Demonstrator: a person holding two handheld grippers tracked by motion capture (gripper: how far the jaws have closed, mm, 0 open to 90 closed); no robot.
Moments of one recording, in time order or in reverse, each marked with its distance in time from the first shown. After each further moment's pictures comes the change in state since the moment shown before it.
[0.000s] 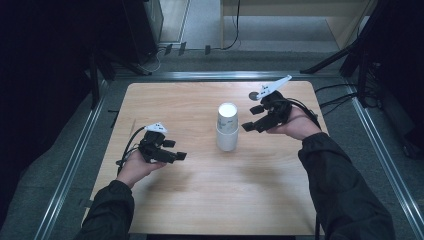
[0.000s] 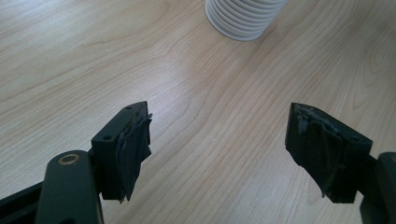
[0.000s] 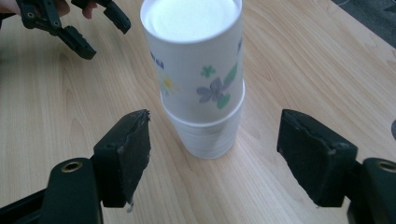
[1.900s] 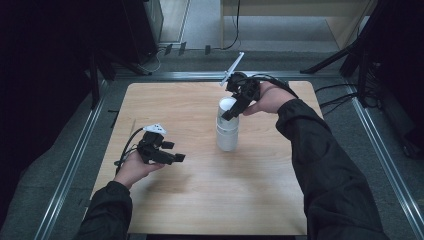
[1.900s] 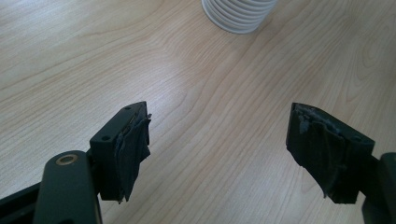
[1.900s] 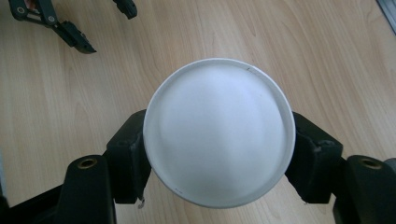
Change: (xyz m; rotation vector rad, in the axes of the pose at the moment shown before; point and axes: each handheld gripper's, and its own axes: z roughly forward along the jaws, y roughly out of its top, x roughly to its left) left arm 0.000 -0.003 -0.005 0.013 -0.016 -0.007; right arm 0.013 0.096 0.028 0.300 0.026 -0.138
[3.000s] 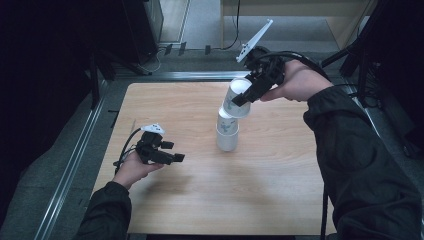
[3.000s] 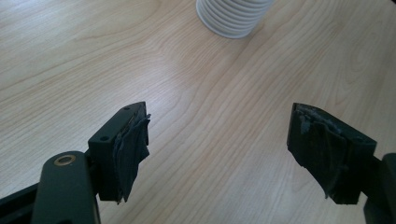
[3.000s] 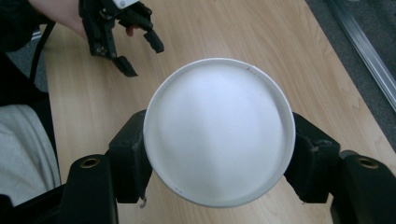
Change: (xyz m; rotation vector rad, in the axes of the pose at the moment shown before) left arm -0.002 0.000 -0.005 -0.015 -0.020 -0.004; right arm 0.032 0.002 -0.102 -0.103 -0.028 -0.007
